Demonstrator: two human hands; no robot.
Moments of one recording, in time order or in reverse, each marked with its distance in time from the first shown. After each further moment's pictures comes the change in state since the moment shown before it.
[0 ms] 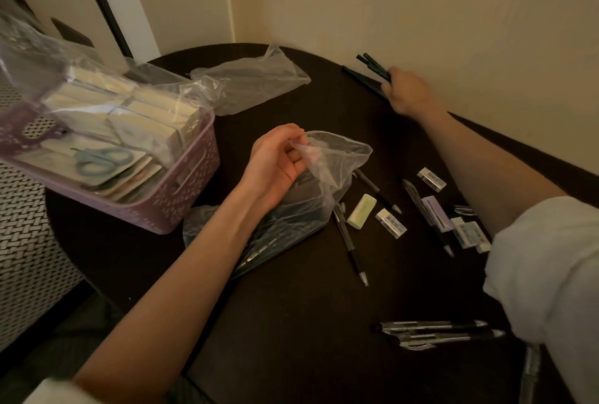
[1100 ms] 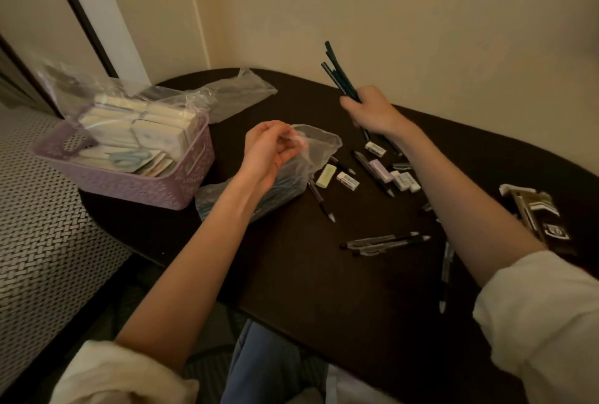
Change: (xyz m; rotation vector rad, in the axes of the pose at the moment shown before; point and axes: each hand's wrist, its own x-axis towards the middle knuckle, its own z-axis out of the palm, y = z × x) left_hand -0.072 0.010 0.054 0.241 0.107 0.070; right_hand -0.194 -0.063 -0.093 0.604 -0.045 0.015
